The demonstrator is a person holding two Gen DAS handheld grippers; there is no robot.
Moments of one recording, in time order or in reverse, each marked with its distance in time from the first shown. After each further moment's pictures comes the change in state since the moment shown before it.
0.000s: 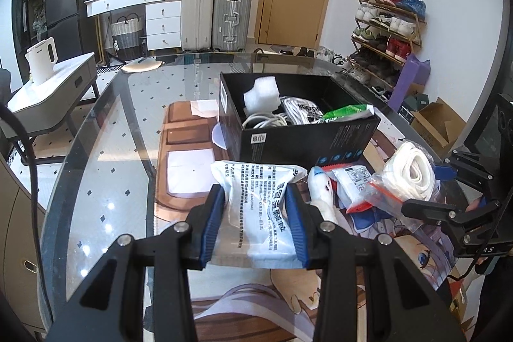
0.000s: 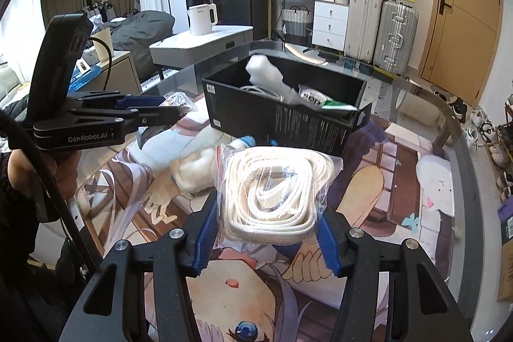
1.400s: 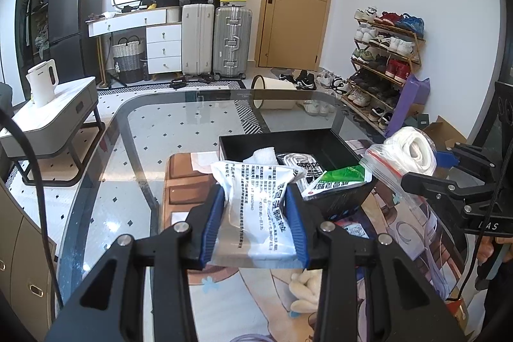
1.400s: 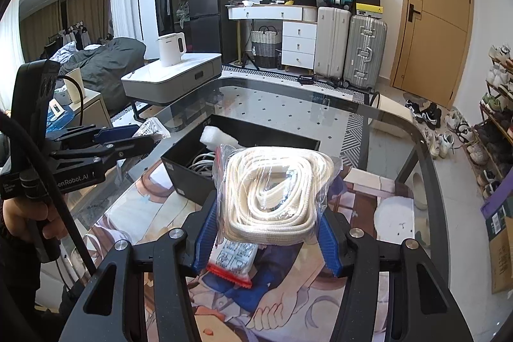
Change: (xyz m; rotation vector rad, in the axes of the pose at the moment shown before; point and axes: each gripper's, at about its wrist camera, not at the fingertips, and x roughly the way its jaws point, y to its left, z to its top) left arm -0.005 -0.005 0.052 0.011 -0.096 0.004; right arm -0.021 -0.032 0.066 0.070 -0.078 -0.107
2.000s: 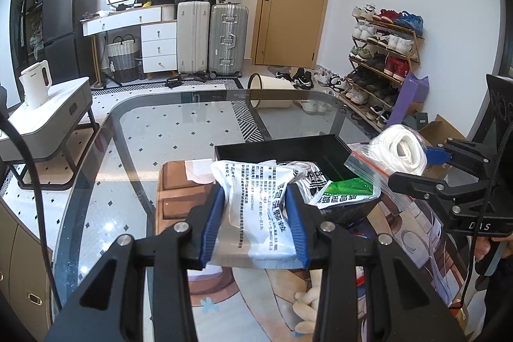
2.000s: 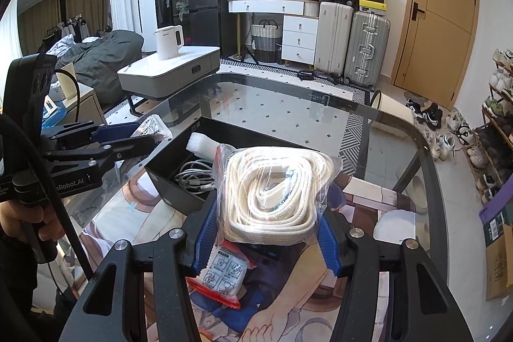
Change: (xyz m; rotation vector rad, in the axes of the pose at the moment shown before) left arm 0.021 0.001 0.016 0.009 0.017 -0.015; right arm 0.030 -0.008 0.021 -0.021 0.039 -0.010
